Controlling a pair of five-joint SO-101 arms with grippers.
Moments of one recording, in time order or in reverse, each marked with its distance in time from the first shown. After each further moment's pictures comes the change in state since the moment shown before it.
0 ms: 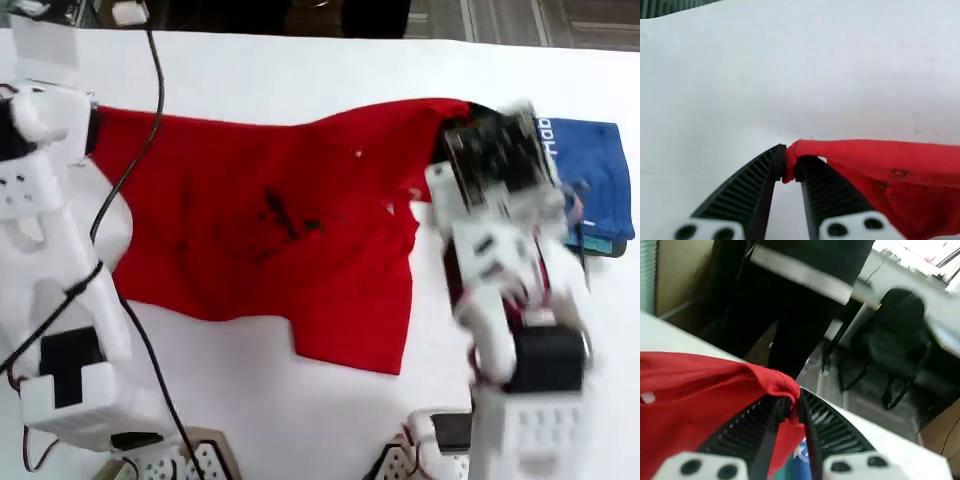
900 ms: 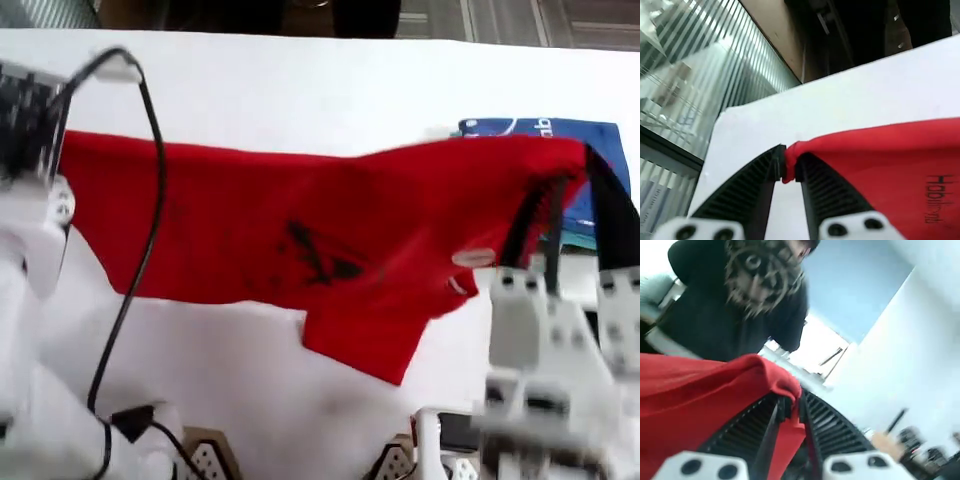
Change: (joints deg) left arm 0.0 -36.7 9.1 0.2 -7.1; right arm 7.8 -21.9 -3.6 -4.0 11.3
